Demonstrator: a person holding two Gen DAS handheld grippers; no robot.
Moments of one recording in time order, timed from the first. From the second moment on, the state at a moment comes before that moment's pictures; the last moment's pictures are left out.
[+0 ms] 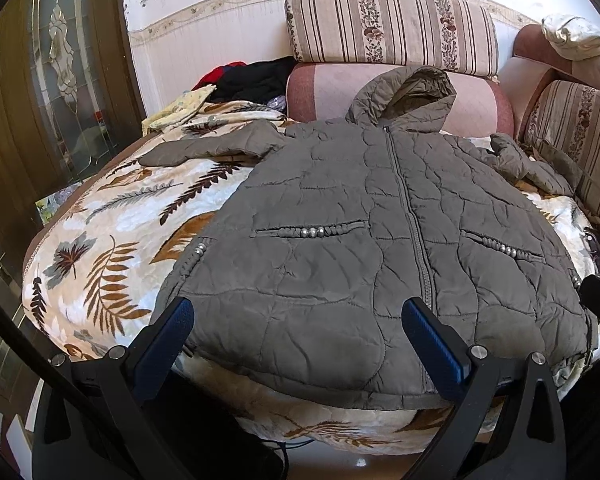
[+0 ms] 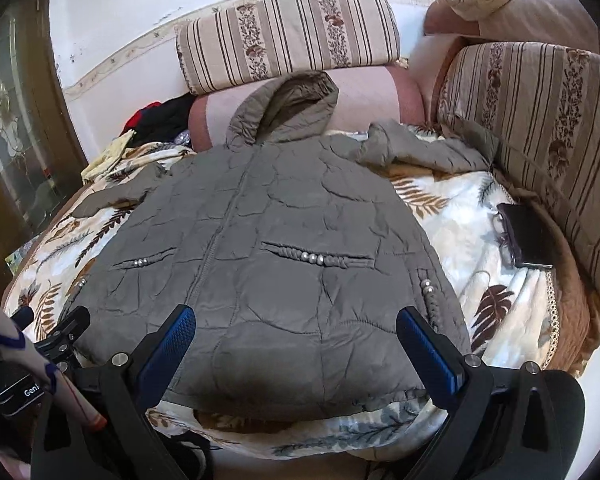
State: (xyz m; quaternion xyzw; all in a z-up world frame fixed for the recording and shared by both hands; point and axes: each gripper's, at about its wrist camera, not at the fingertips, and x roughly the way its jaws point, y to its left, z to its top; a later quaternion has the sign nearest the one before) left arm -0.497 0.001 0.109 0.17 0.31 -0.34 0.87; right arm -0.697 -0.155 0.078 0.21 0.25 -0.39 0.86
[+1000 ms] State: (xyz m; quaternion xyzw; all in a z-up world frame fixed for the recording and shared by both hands) left arm -0.352 -0.157 0.143 0.12 0.33 -0.34 0.87; right arm -0.692 -0.214 0.072 0.26 0.30 -0.43 0.81
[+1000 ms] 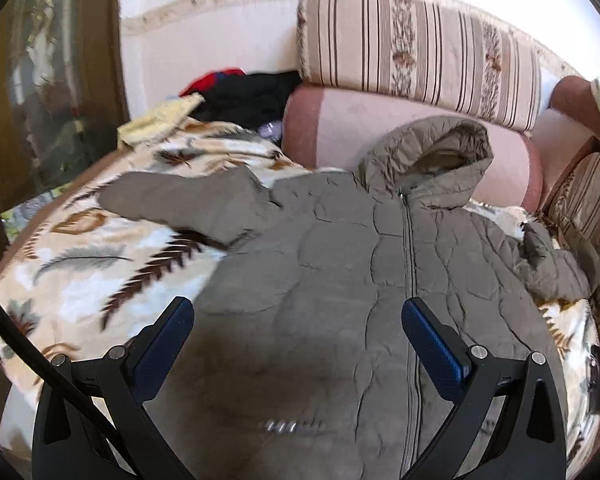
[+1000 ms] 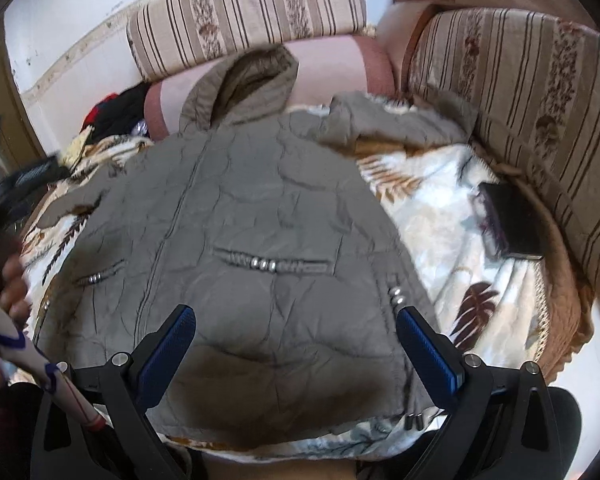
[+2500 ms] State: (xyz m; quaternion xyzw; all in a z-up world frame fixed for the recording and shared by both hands) left arm -0.274 -0.243 0.024 0.23 0.44 -0.29 0.82; right arm -0.784 -0.687 0.048 0.38 0.27 -0.61 0.64
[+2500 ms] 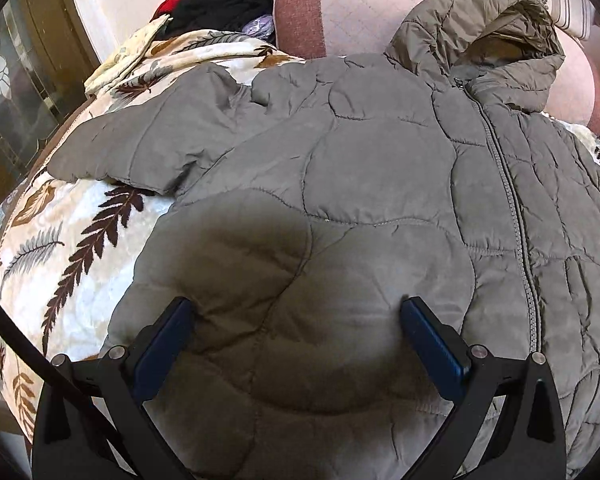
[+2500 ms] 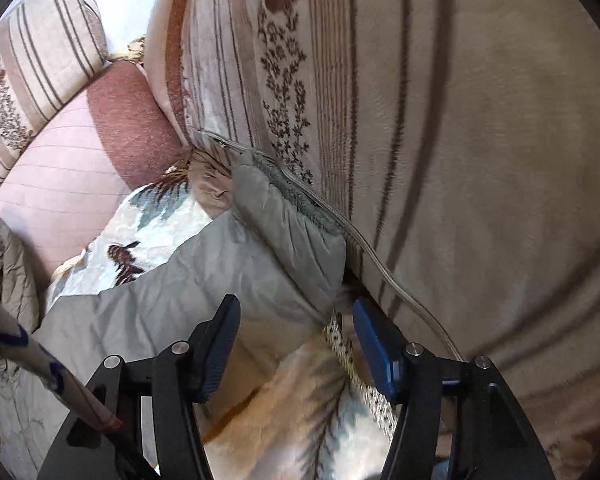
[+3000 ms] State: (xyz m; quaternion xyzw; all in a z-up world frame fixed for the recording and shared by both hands) left arm -0.275 -0.243 0.024 0.23 0.43 -0.30 0.82; right arm -0.801 -0.666 0.083 0.35 0.22 -0.62 0.67
